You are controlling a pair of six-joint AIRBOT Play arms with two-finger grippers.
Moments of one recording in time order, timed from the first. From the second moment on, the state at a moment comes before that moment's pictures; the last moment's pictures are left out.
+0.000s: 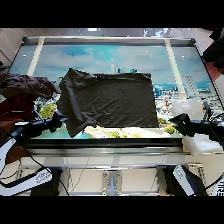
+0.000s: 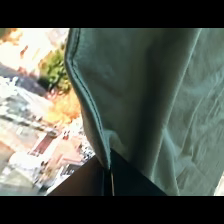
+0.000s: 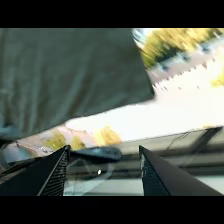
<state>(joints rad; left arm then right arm) 0.39 -1.25 0.43 0.36 -0.80 -0.98 -0.67 -0.88 0.56 -0.85 1.33 1.28</state>
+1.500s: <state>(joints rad) 0.46 -0.89 0.58 0.36 -0.95 -0.96 -0.29 -0.98 0.70 -0.48 0.90 1.13</state>
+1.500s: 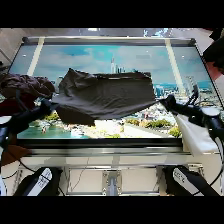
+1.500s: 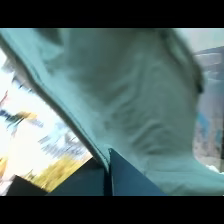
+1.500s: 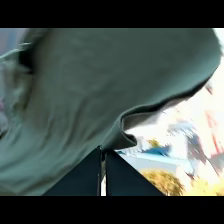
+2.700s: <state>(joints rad) 0.32 -1.09 1.48 0.92 -1.32 -1.23 -0.26 -1.19 1.65 -1.05 1.39 1.27</state>
